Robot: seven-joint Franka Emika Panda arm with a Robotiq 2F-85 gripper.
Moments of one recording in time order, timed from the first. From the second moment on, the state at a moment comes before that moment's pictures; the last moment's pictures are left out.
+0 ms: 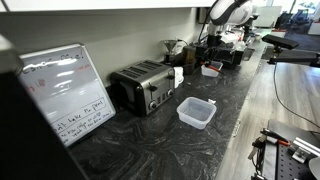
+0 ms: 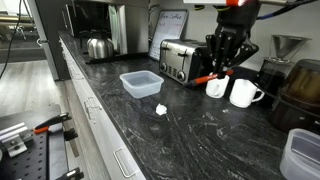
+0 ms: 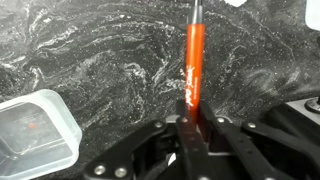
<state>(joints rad) -0.24 0.19 -0.16 -2.00 0.12 2.24 -0.29</state>
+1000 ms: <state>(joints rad) -0.37 0.41 -0.23 -1.70 0.21 2.23 -0.16</state>
